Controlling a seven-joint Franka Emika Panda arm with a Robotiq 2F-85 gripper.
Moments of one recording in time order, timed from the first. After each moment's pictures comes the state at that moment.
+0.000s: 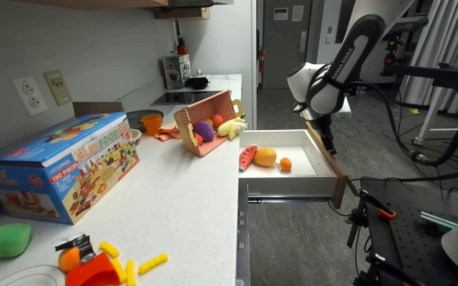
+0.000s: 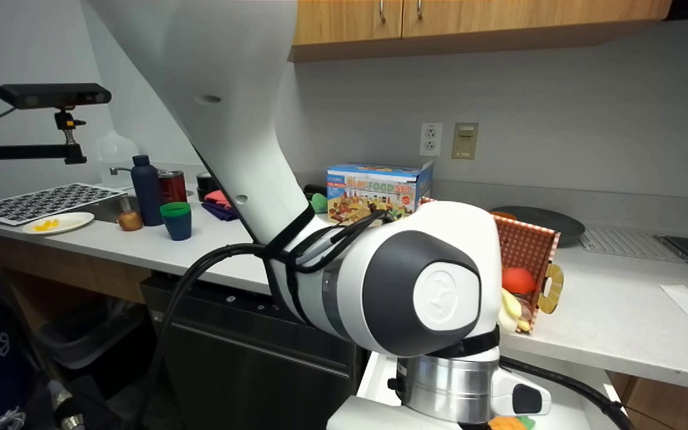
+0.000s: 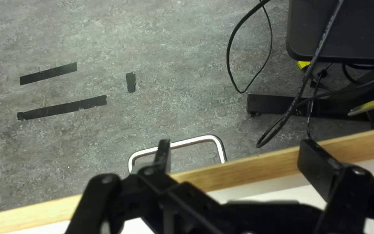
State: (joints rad) arm -0.24 0.34 -0.41 -2.33 -0.50 2.35 -0.34
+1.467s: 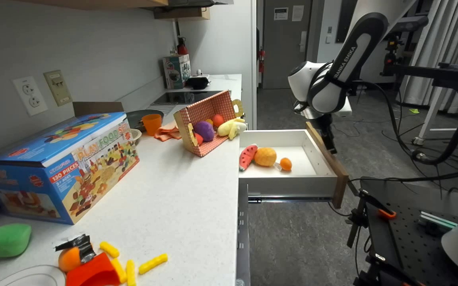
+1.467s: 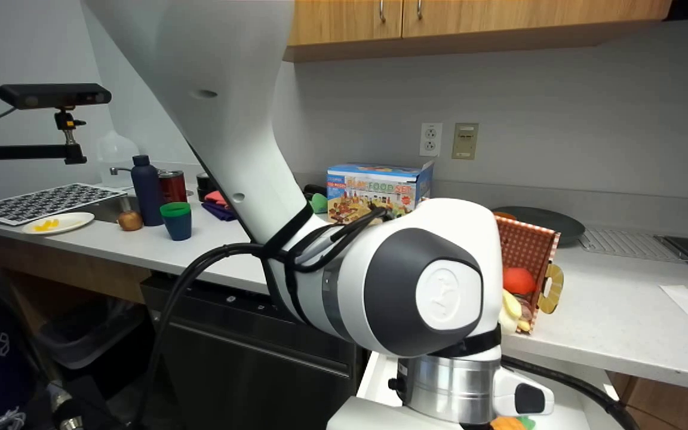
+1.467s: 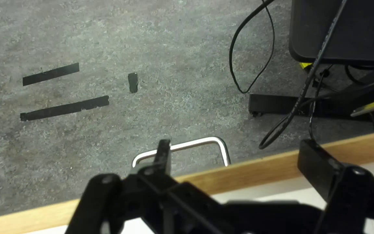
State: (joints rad) arm -0.28 0.33 -0.38 -2.33 -0.53 2.35 -0.32
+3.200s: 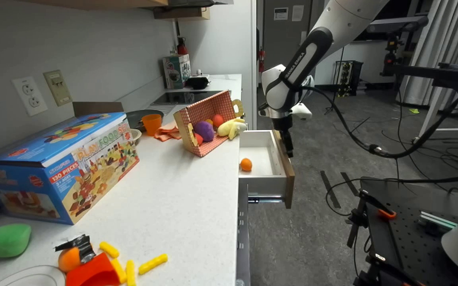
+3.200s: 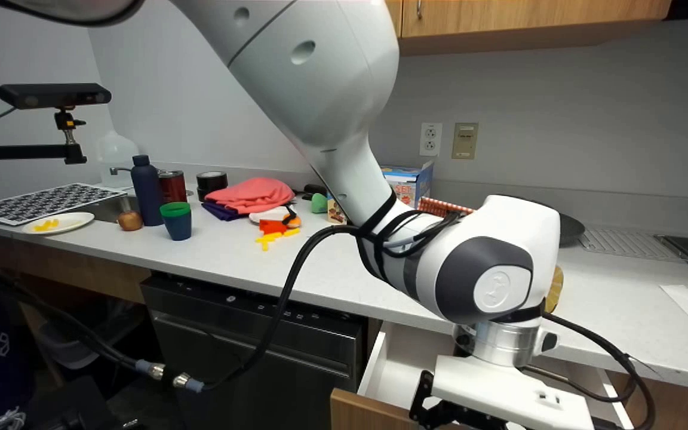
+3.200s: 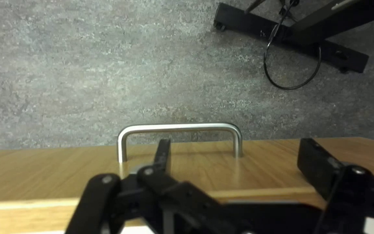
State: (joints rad) arm -0.46 0.57 -0.09 -1.96 -0.16 2.34 -0.77
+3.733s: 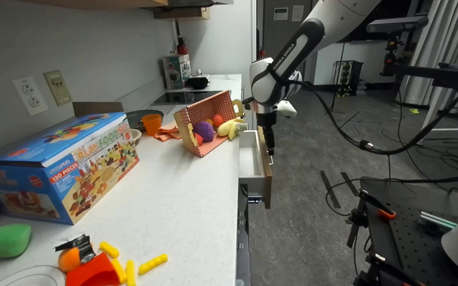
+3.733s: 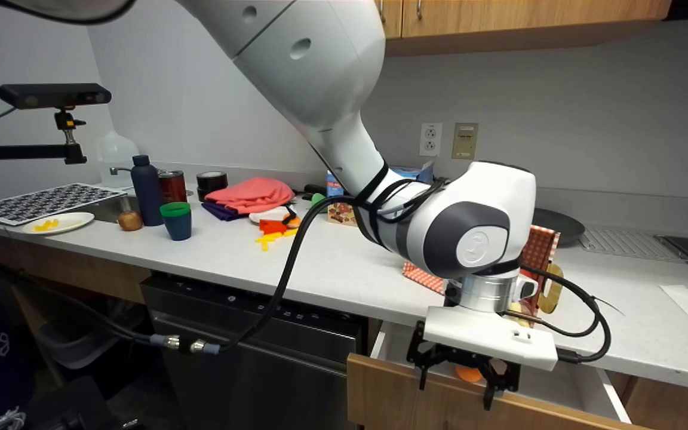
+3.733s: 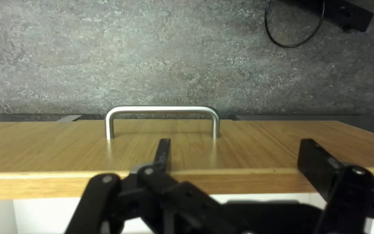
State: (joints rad) arm -0.43 0.57 -0.03 -1.89 -0.08 2.35 -0.77
